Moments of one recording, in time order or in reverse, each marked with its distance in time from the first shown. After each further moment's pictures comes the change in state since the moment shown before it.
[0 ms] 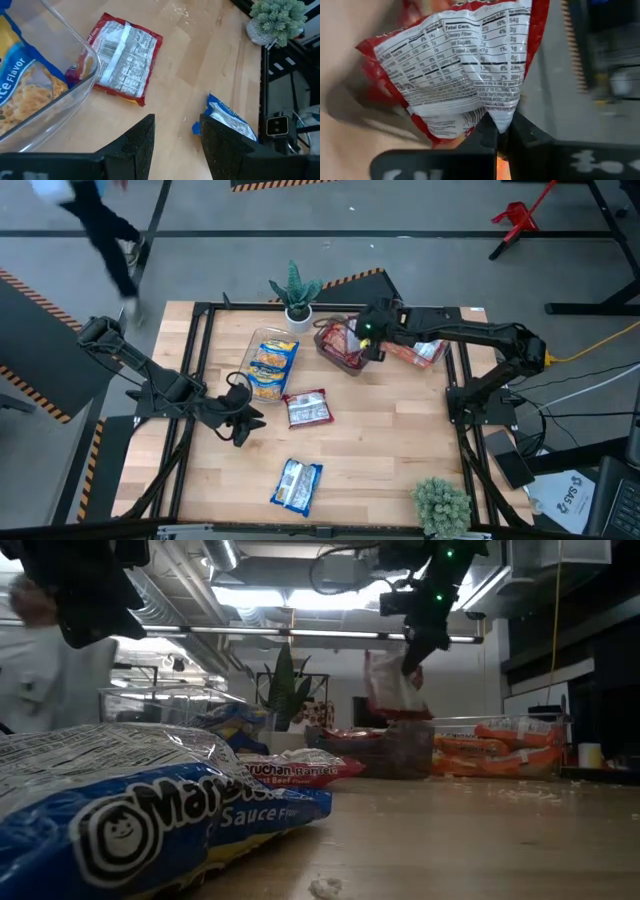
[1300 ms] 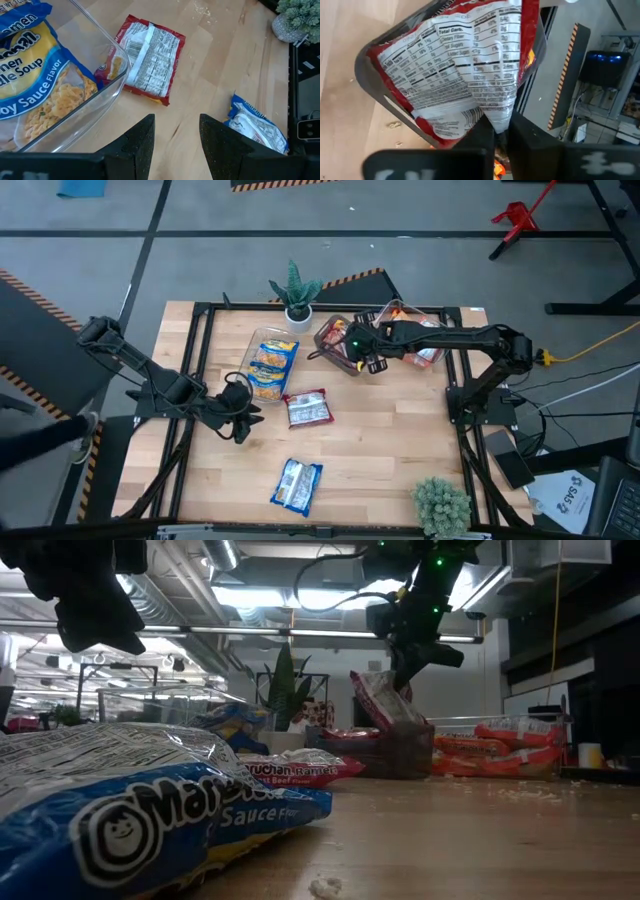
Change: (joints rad) left arm 0.000 0.000 0.000 -0.083 -0.062 0.000; right arm 0.100 0.100 0.000 0.012 0.019 -0.346
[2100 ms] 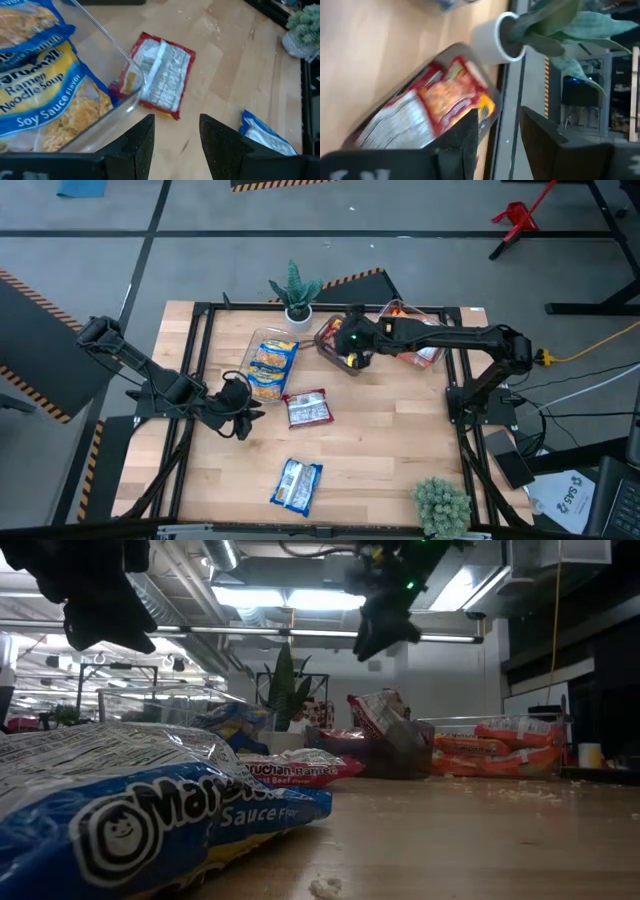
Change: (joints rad) left arm 0.000 0.000 0.000 -0.002 -0.085 -0.002; right arm 0.024 0.008 0.096 0.166 -0.037 0.025
